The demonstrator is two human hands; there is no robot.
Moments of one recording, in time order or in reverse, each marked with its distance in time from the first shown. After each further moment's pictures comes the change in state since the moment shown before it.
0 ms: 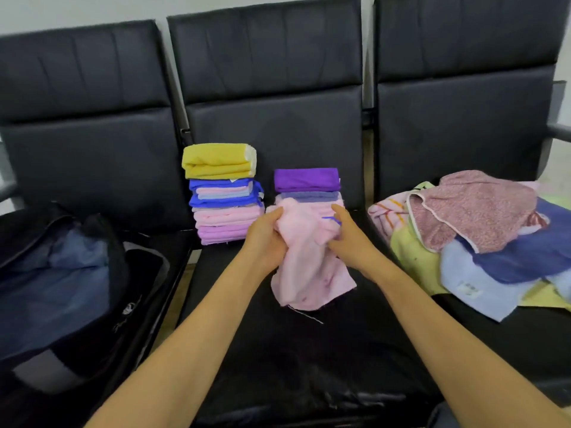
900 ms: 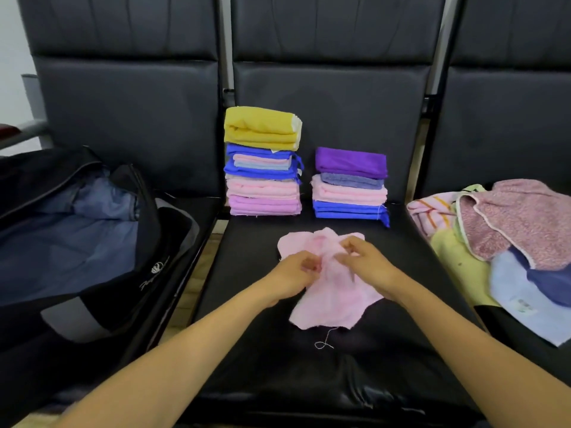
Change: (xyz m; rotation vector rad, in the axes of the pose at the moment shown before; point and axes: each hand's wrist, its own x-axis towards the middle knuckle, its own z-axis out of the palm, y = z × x) left_hand 0.000 -0.040 -0.114 1.169 -0.104 0.013; right_hand -0.006 0.018 0.067 -0.028 -0.192 0.185
